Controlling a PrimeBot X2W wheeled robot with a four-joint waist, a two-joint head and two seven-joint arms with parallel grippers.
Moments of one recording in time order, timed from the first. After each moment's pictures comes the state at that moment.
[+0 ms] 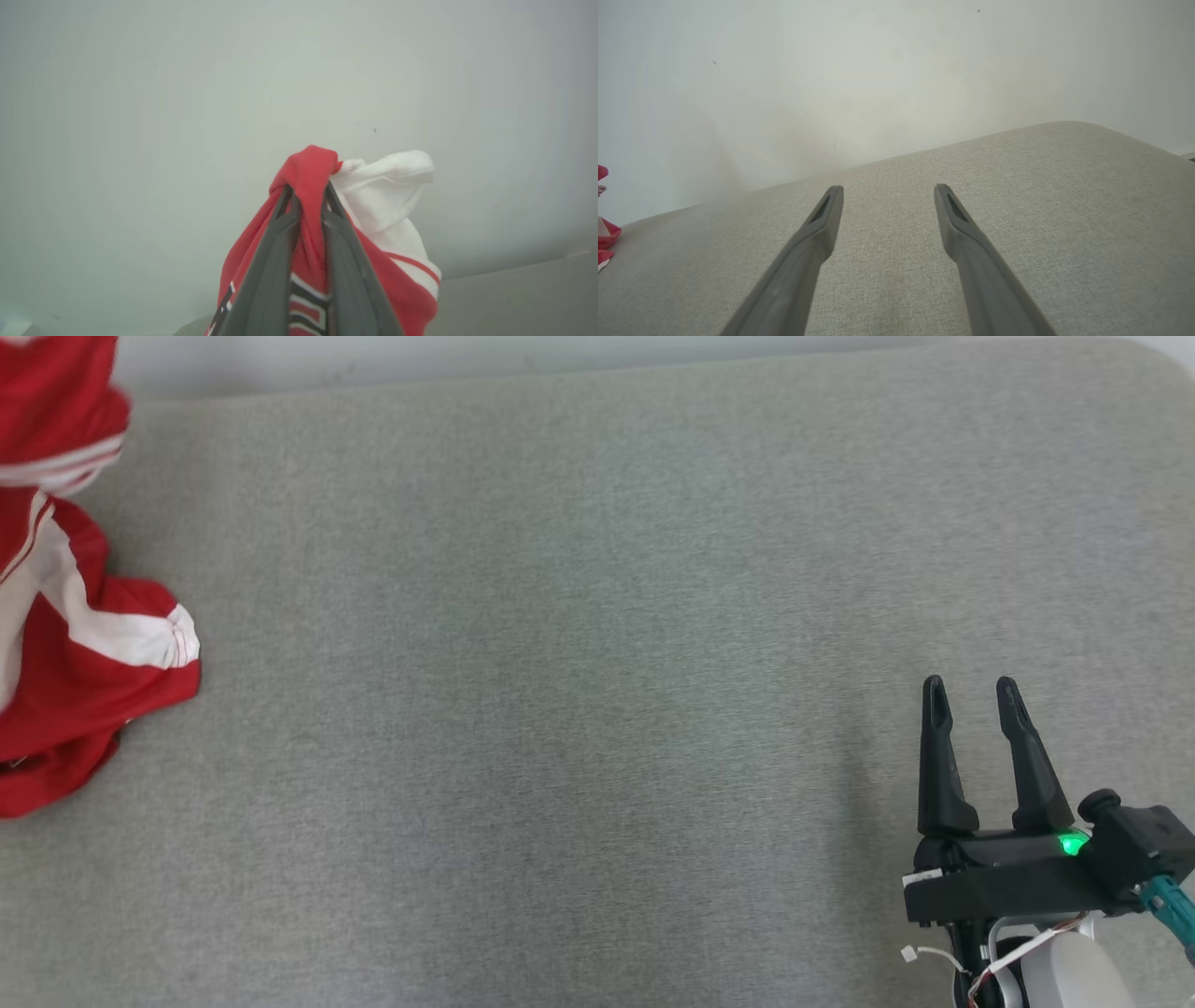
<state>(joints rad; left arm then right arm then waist) -1.03 0.60 -0.11 0.49 -0.46 -0.13 0.06 -0.19 -0.05 0.00 0.12 0.28 0.13 -0.26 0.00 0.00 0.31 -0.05</state>
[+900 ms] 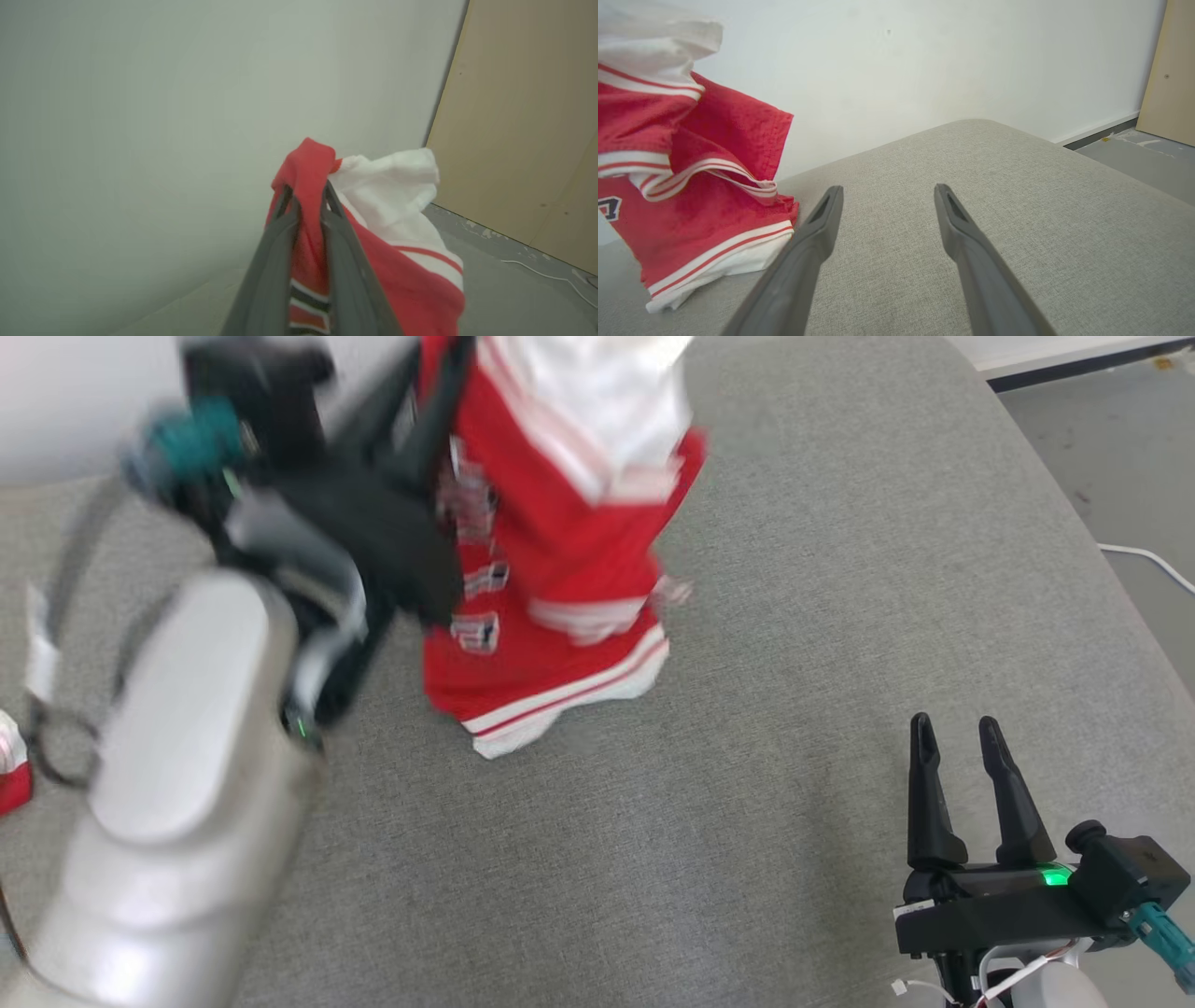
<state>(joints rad) -0.97 0.22 -0.40 0.29 -0.49 -0.10 0.09 -0.14 -0.05 0.02 0.14 0.35 0.13 -0.26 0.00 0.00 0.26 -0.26</state>
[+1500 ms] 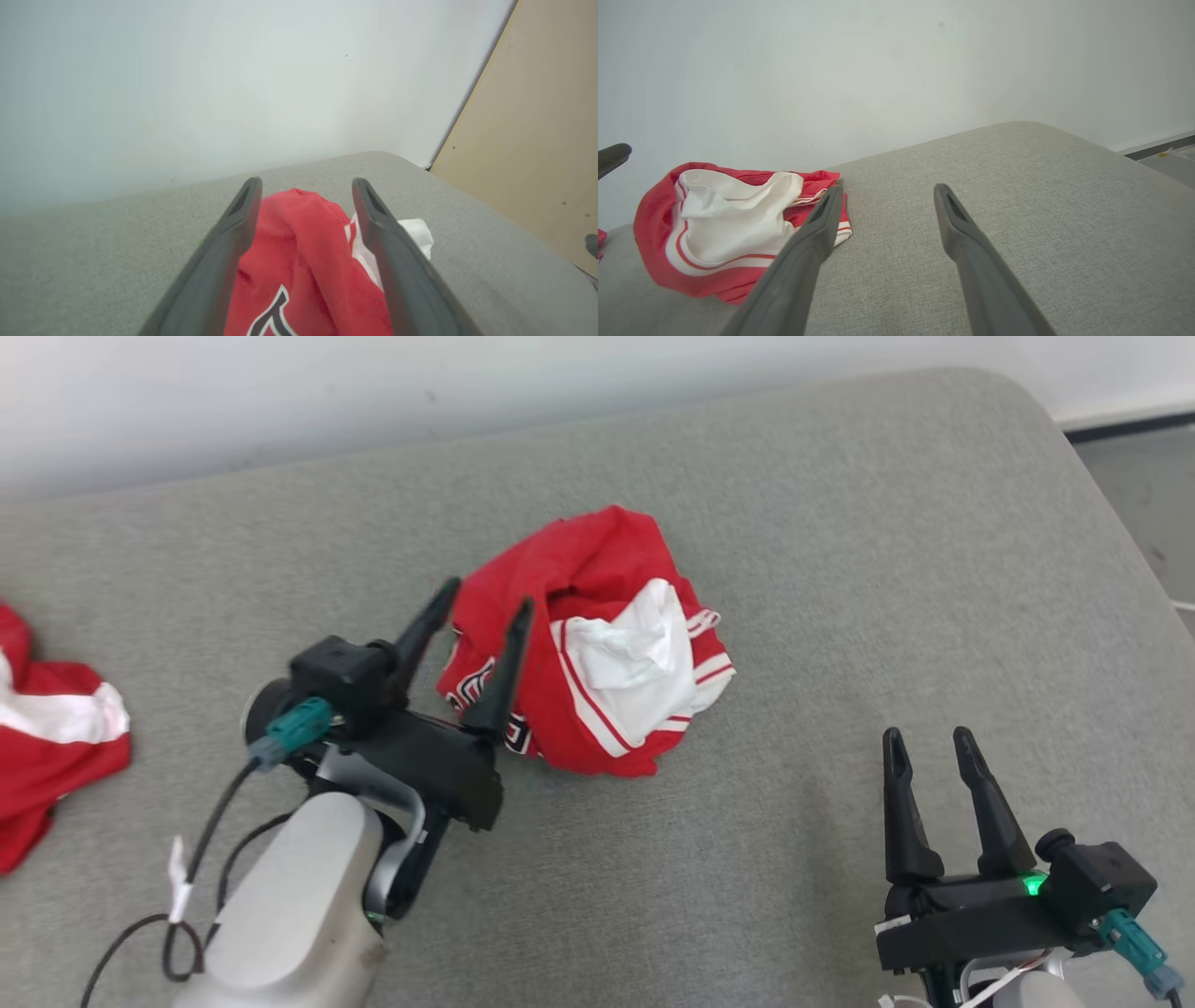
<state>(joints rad) -0.64 0.16 -0.47 0.42 -0.48 -0.07 -0.20 -0.14 -0.05 0.05 0.15 0.30 0.13 -0.26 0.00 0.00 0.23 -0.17</state>
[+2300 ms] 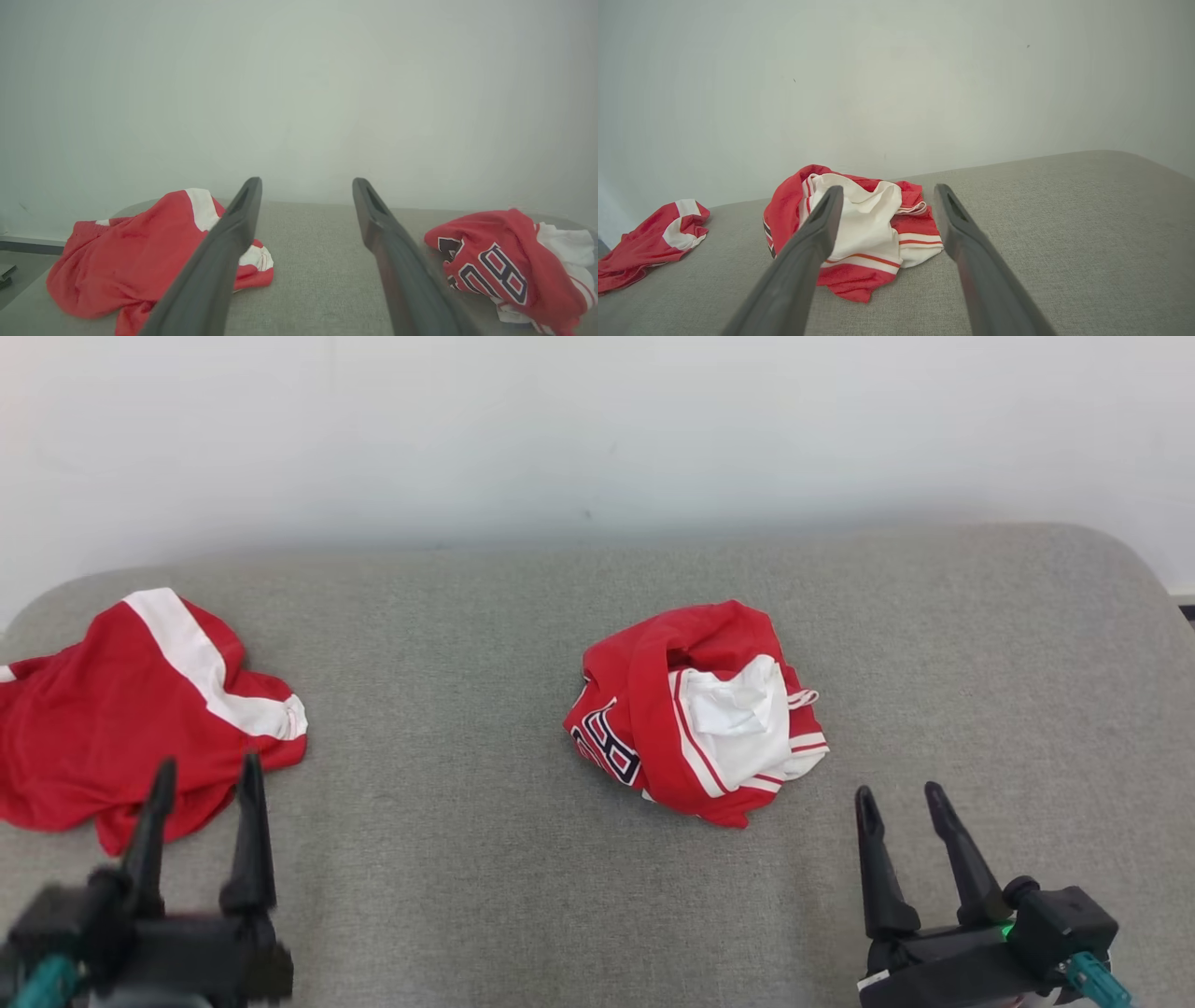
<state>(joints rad) -0.13 0.27 -0.06 0.08 -0.37 0.02 -0.26 -0.06 -0.05 0.09 0.16 0.25 0.13 -0.26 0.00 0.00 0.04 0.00</state>
